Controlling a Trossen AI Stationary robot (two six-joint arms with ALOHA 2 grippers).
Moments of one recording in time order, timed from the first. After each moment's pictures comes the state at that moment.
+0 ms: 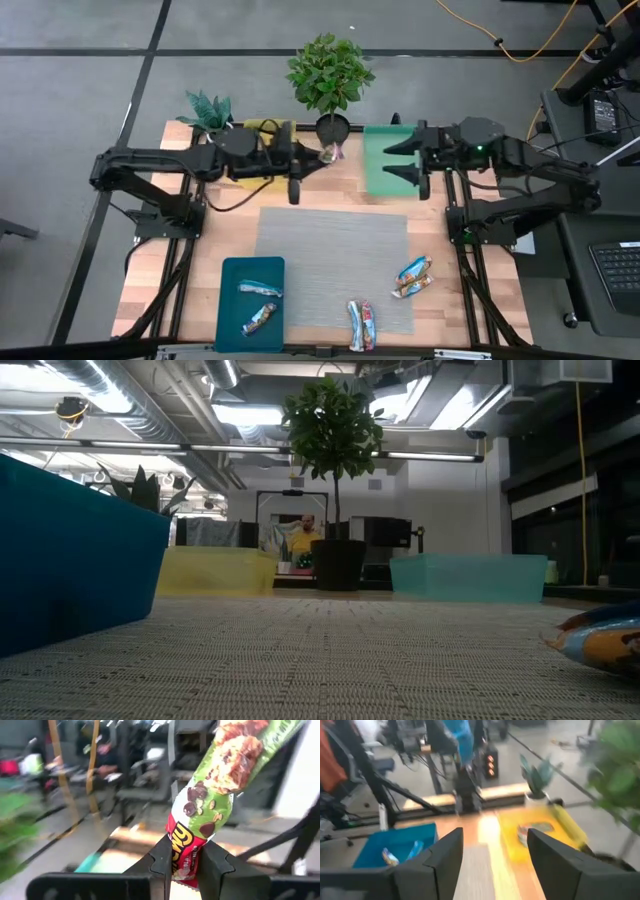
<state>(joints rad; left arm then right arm) 0.02 1.30 1.32 -0.07 -0.19 -0.09 -0.12 0.95 1.19 -0.48 -0.04 0.10</state>
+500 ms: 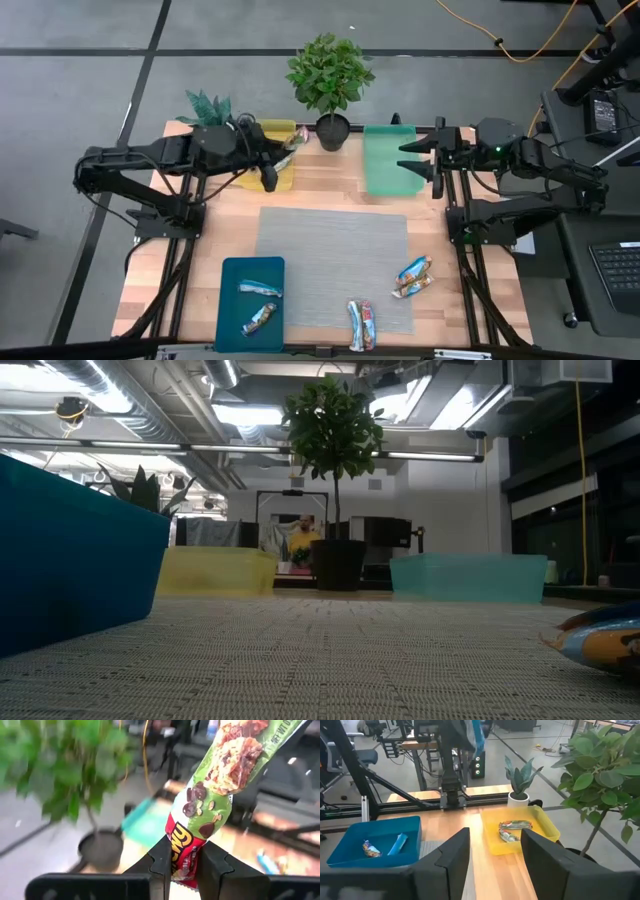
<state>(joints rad) 0.02 1.13 1.32 -0.52 -0.44 -0.28 -0.12 0.86 1.19 -0.57 0.03 0.02</state>
